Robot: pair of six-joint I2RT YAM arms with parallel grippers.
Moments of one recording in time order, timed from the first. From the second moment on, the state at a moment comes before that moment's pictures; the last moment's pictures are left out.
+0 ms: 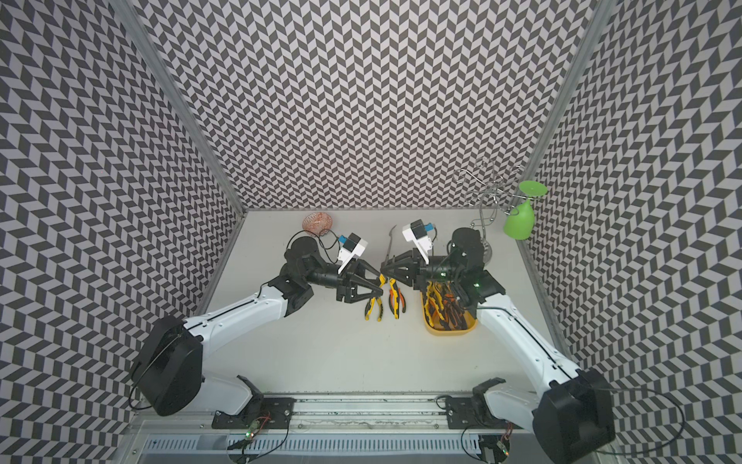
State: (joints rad) left arm -0.63 1.47 0.94 0.53 1.19 -0.44; right arm 0.36 1.19 0.92 0.16 -1.18 0.34
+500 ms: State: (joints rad) left arm -0.65 1.55 0.96 0.64 1.12 -0.59; right arm 0.37 1.20 0.91 0.17 -1.09 0.37
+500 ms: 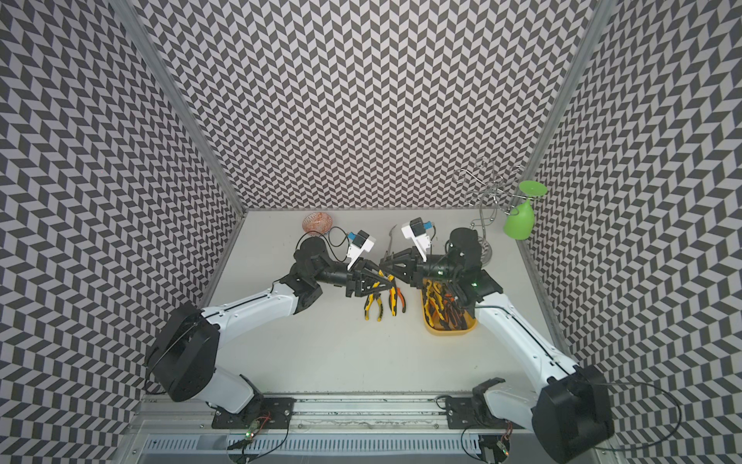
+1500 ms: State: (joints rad) left arm -0.31 1.60 0.92 -0.05 0.88 -0.34; right arm 0.41 1.04 0.86 -0.06 -0.76 0.05
